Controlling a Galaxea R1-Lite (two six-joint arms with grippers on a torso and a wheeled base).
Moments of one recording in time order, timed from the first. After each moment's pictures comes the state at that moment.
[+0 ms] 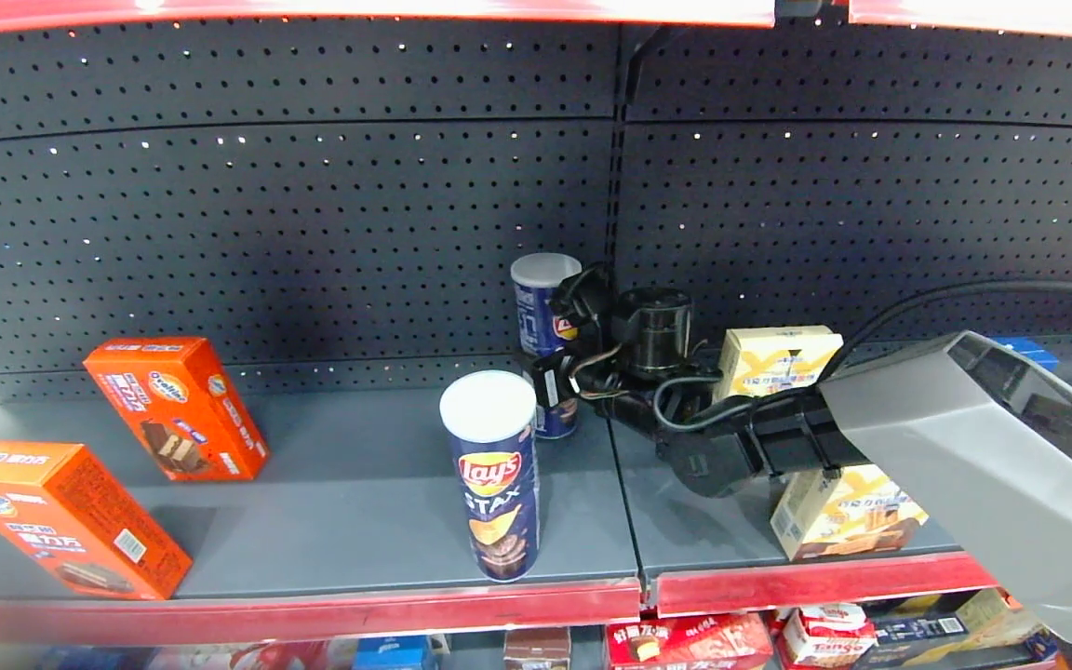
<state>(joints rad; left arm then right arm) -0.16 0.09 0.00 0.00 0.04 0.01 0.67 2.33 -1.59 -0.71 0.00 -0.10</state>
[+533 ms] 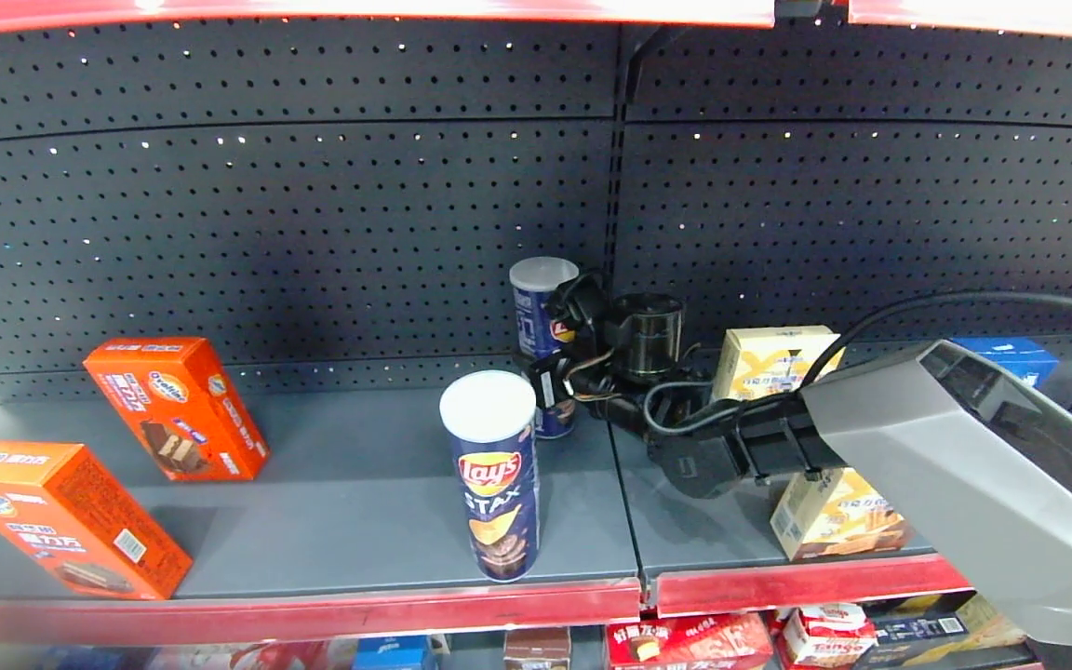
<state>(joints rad) -0.16 0.09 0.00 0.00 0.04 0.01 0.67 2.36 -1.63 -0.71 -0.02 -0.10</state>
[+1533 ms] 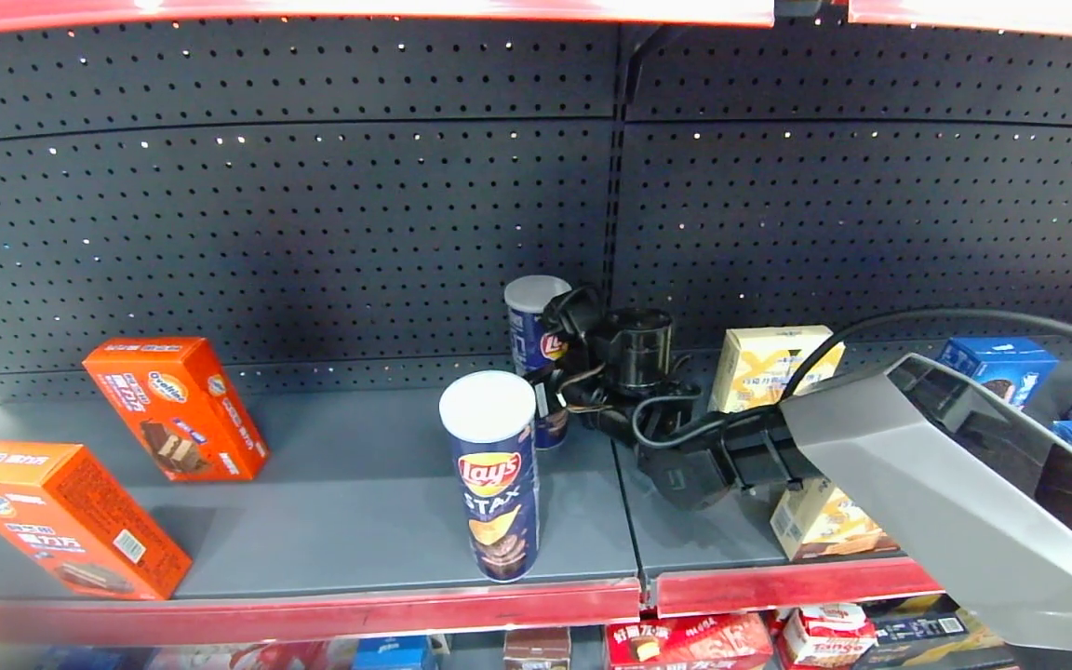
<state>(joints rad) -0.16 0.09 0.00 0.00 0.04 0.01 0.68 2.40 -1.64 -0.75 -0.03 -0.10</state>
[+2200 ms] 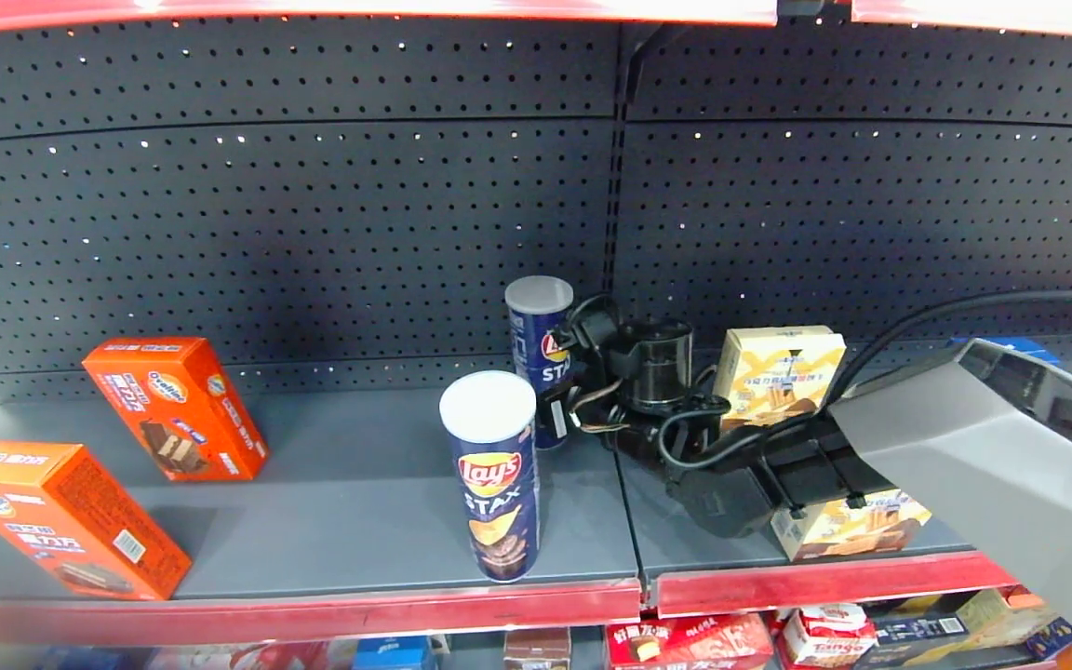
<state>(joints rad) -0.16 0.09 0.00 0.00 0.04 0.01 0.71 2.26 -1.39 -0.76 -0.15 -0.09</state>
